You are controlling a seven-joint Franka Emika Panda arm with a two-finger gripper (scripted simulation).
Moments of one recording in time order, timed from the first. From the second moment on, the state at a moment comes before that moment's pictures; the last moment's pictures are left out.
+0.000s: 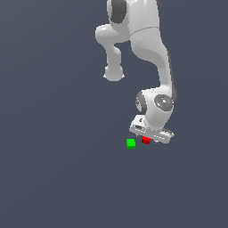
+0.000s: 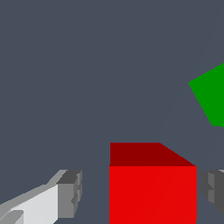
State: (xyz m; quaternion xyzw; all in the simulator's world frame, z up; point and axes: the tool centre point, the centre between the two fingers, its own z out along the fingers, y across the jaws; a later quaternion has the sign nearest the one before) arm 0.011 0.178 0.024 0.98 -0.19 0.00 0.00
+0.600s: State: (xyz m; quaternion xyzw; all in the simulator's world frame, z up) arm 0.012 0.179 0.020 0.98 -0.19 0.00 0.00
